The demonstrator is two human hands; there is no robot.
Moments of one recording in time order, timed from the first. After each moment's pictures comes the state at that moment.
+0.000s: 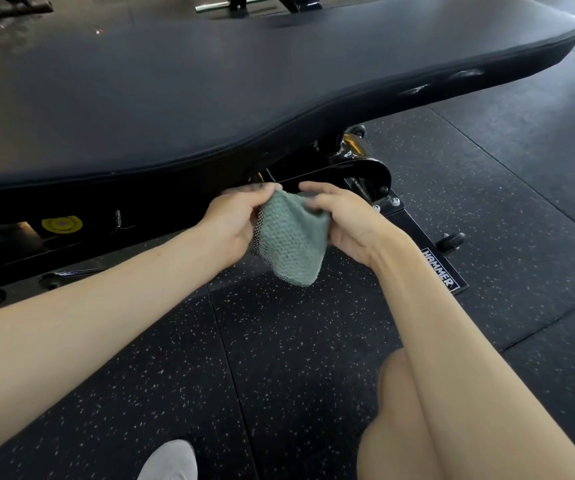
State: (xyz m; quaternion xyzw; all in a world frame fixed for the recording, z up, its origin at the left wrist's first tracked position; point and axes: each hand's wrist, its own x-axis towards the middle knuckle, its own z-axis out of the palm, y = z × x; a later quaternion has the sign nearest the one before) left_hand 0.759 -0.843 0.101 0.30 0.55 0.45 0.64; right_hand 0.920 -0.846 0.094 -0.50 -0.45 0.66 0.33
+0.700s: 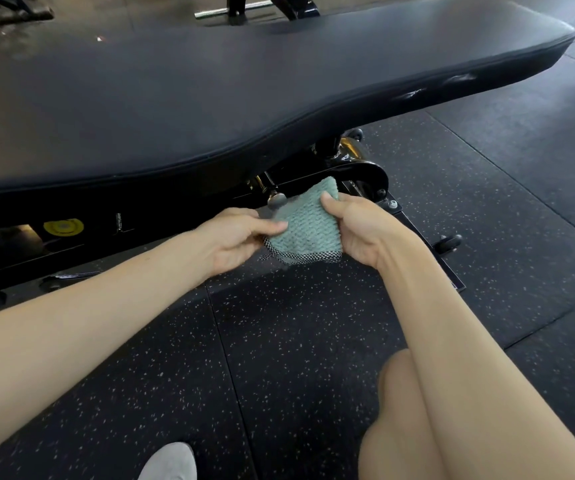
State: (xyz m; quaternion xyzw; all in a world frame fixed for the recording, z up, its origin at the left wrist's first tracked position) left_hand 0.752 -0.851 0.101 0.25 0.55 0.37 0.71; right_hand 0.930 -0.851 0.100 -0.51 -0.32 0.71 0.38
